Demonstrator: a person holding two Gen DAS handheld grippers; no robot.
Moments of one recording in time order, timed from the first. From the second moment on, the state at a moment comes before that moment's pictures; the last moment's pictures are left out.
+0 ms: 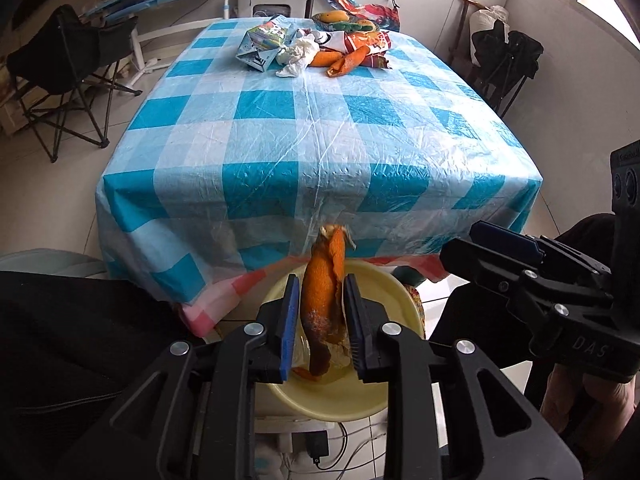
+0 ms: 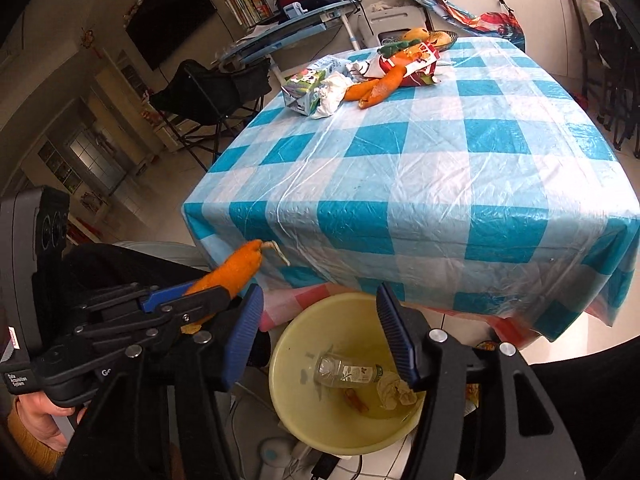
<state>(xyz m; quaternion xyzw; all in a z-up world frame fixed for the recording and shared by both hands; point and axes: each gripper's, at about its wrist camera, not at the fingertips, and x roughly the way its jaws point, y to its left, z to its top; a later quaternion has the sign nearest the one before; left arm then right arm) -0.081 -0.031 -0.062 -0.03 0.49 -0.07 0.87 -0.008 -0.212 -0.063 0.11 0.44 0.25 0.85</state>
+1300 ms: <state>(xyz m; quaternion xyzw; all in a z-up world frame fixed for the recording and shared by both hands) -0.082 -0.003 -0.032 -0.06 0.38 0.04 0.92 -0.011 -0.185 -0.056 0.07 0.41 0.26 0.87</state>
